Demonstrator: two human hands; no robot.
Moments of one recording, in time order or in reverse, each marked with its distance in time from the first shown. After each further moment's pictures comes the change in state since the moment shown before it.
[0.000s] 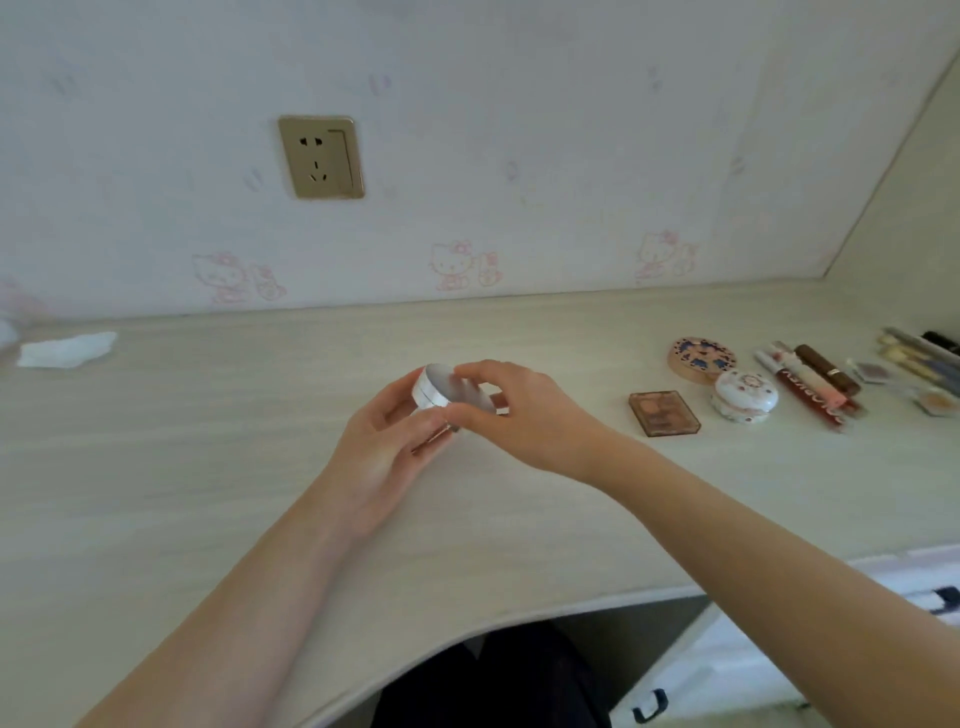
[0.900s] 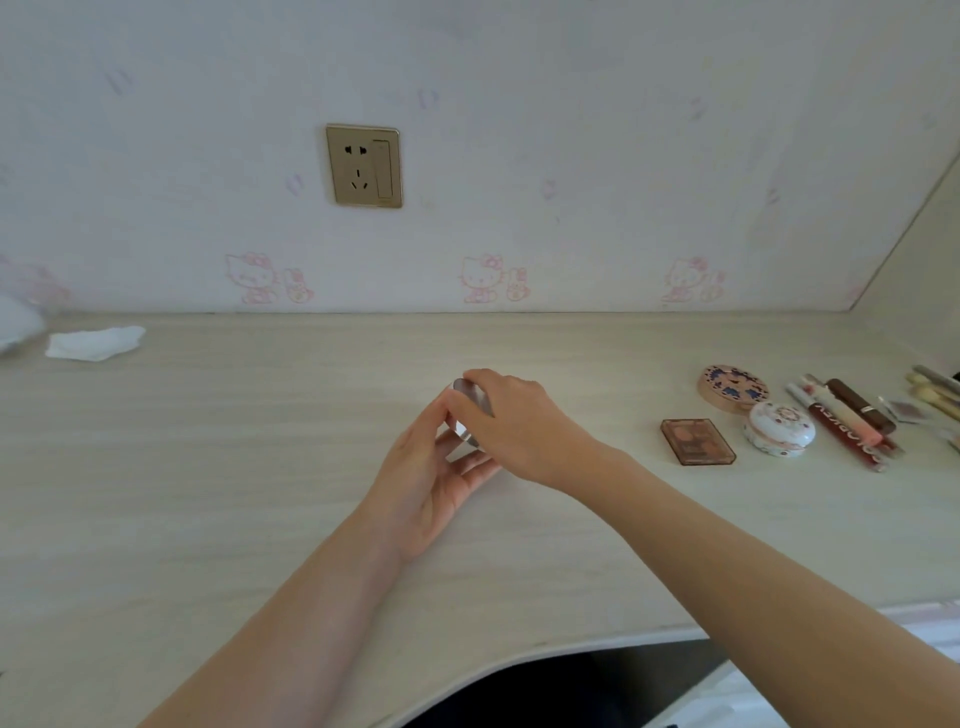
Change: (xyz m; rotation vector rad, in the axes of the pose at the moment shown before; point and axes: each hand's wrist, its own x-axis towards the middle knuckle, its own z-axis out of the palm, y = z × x) left_hand 0.008 -0.008 0.006 -0.341 0.126 -0.112; right_hand 0.030 -0.026 0.026 -0.087 -0.003 0.089
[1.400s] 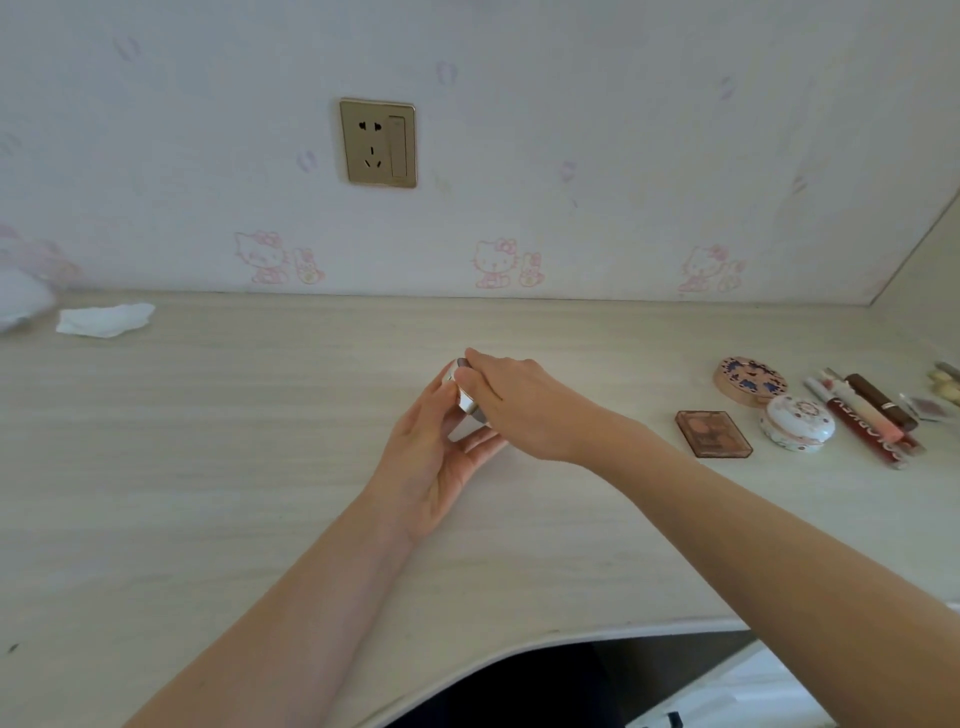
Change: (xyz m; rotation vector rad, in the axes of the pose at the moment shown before) left_hand 0.001 0.004 -0.005 -0.012 0.011 0.080; right_hand 0.009 -0.006 -0.006 -0.049 -0.141 -0.158
